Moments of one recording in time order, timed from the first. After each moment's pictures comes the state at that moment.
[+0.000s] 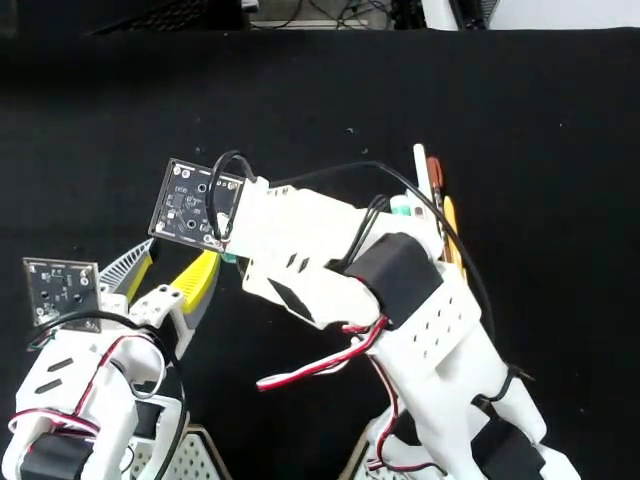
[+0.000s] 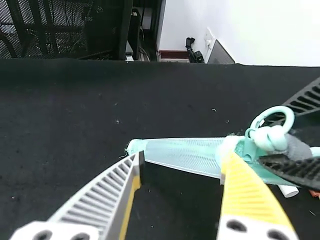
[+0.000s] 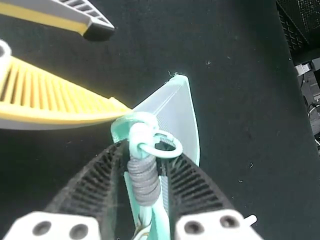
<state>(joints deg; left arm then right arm) 4.4 -94.1 51.6 72.9 6.6 -43.3 -27.0 -3.5 89.0 33.4</state>
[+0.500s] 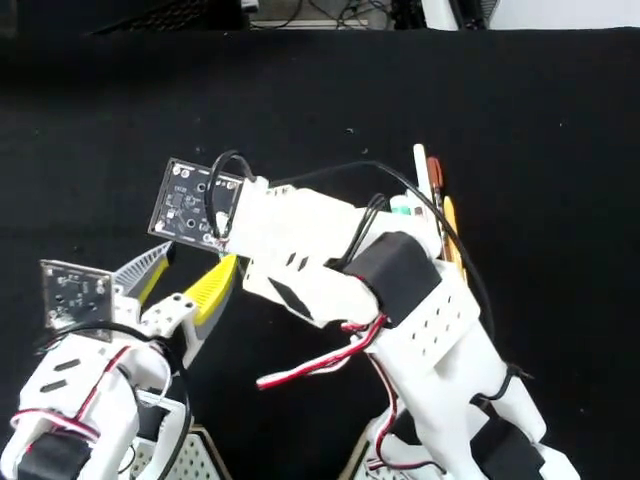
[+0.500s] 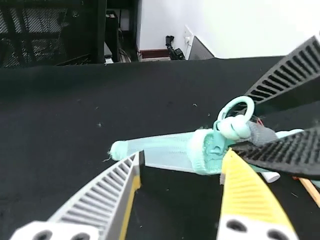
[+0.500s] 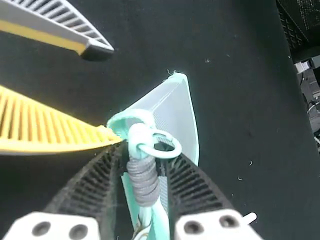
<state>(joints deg) 11.2 -94.4 51.9 72.3 5.3 -43.1 -26.7 -3.5 89.0 33.4</state>
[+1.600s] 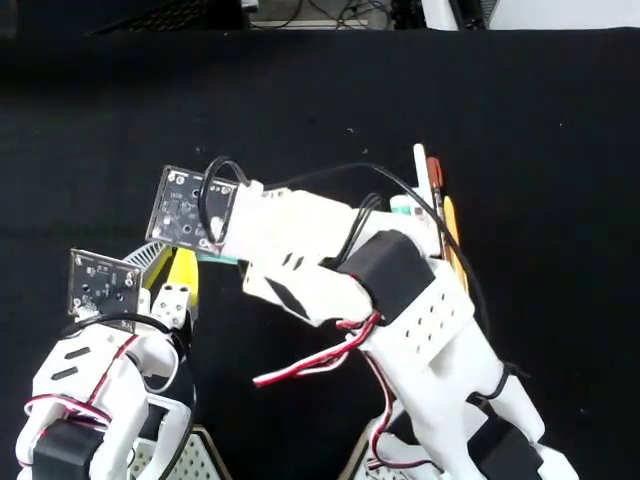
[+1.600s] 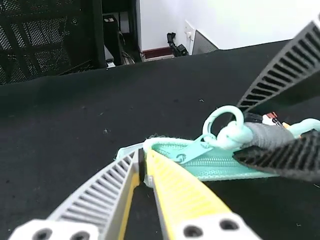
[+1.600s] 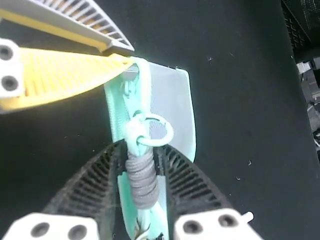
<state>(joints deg) 9.0 -94.3 55.7 67.9 -1.5 -41.9 -26.7 -2.4 88.9 35.1</state>
